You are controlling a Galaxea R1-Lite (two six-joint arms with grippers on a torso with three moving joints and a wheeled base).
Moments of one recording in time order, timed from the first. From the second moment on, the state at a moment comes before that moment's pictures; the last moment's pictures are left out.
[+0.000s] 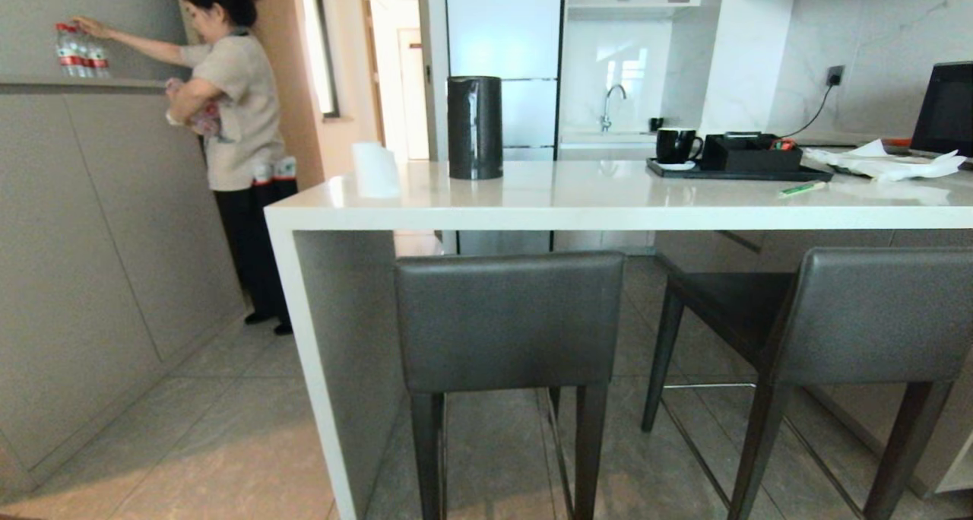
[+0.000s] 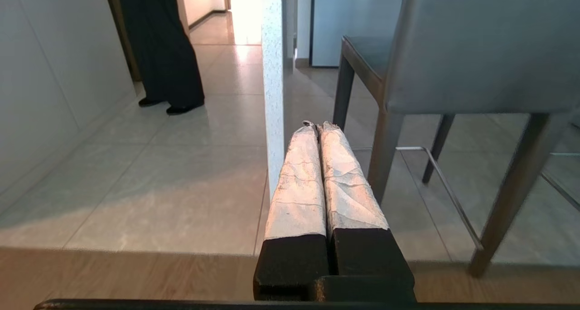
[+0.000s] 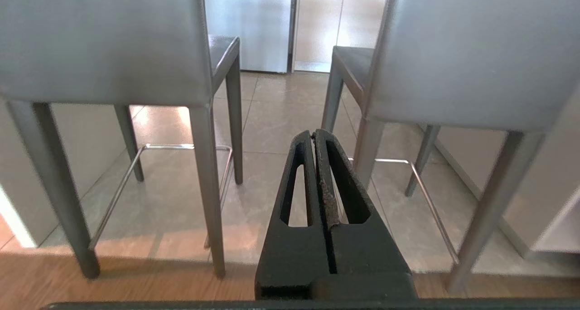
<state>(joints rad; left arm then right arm) 0.00 0.00 -0.01 0.02 -0.01 0.01 -0.01 0.00 0.00 0.01 0.02 -0.10</state>
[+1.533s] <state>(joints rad) 0.00 0.00 -0.01 0.02 -0.01 0.00 -0.01 0.00 0.00 0.01 0.02 -0.08</state>
